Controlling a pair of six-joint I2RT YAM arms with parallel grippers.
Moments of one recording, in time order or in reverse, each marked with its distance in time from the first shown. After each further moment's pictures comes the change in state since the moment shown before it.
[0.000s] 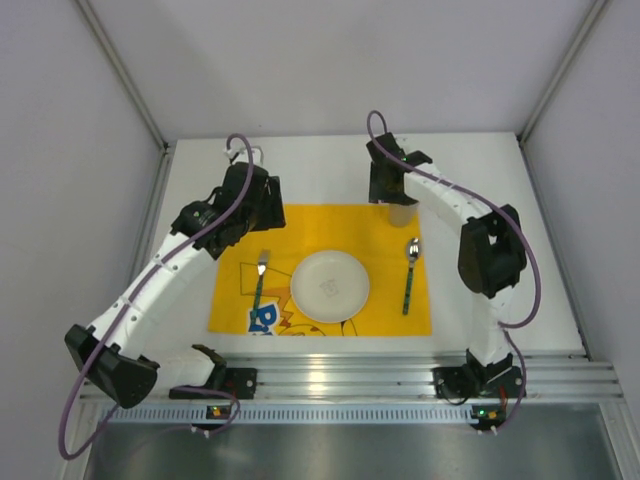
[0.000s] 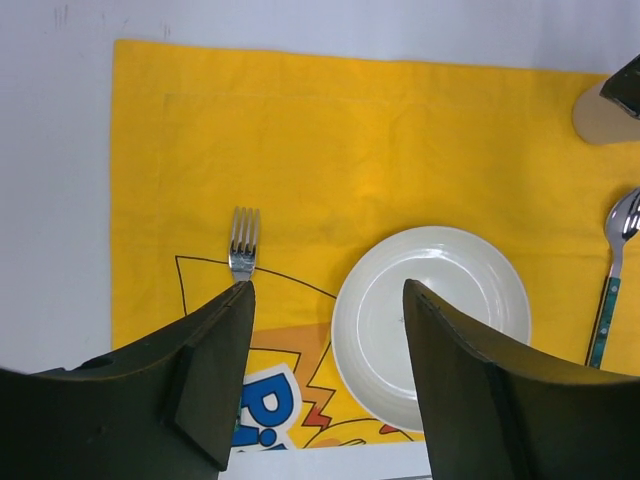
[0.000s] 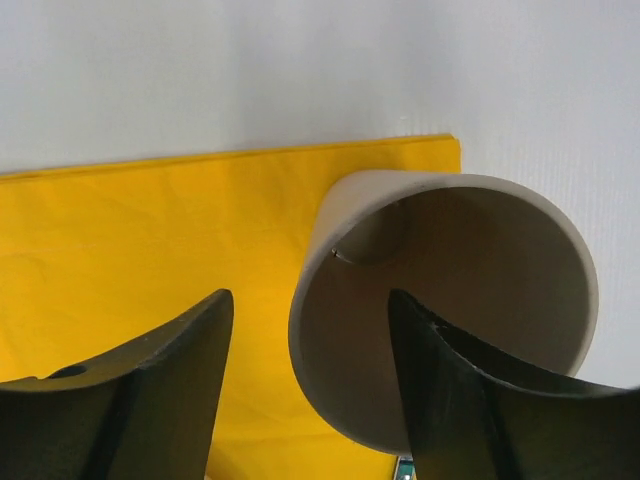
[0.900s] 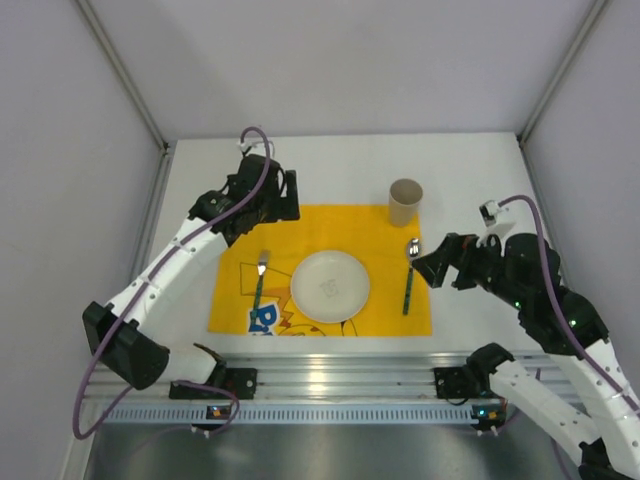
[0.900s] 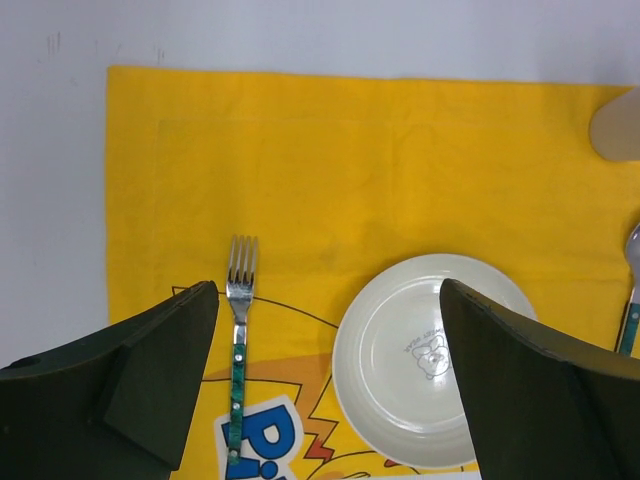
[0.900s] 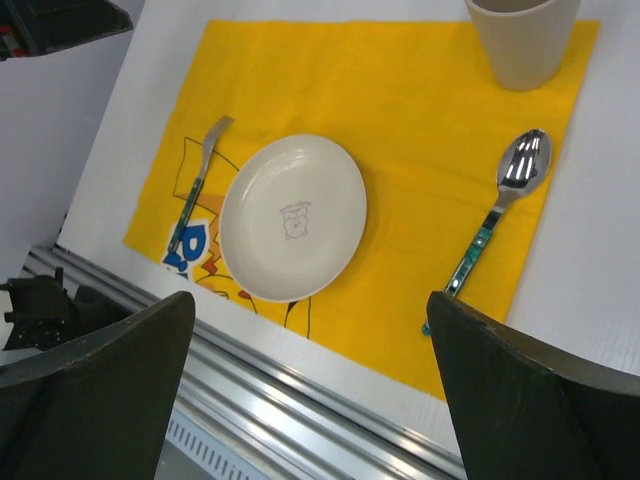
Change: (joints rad) left arm 0.012 0.136 0.058 0.062 -0.002 0.038; right arm 0.027 -1.390 -0.771 0.014 -0.454 0.010
